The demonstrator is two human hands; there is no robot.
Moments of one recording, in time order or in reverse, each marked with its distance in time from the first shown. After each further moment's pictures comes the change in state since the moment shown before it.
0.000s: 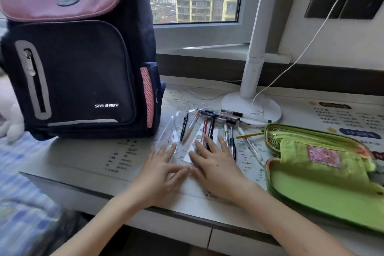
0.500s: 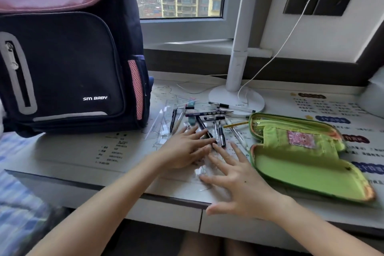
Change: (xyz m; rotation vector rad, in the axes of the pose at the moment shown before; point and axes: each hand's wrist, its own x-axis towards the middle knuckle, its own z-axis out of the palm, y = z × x) left_hand 0.067 0.040 0.011 0.227 -0.167 0.331; right_hand -0.087 0.014 -0.018 0.008 0.045 -0.150
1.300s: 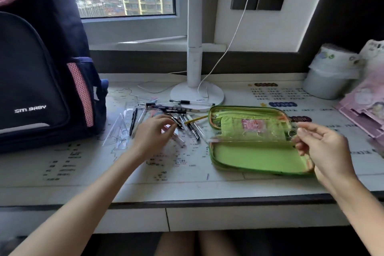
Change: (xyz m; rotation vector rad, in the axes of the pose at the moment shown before) left_hand 0.030 0.030 -0.011 -0.317 0.491 -0.177; right_hand -0.131 0.094 -0.083 0.950 0.924 1.232
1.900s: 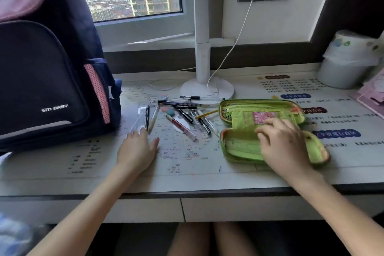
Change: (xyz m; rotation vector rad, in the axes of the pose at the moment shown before) left_hand -0.043 -0.048 -0.017 0.436 -0.162 -0.378; right_hand -0.040 0.004 0.064 -0.999 -0.150 -0.635
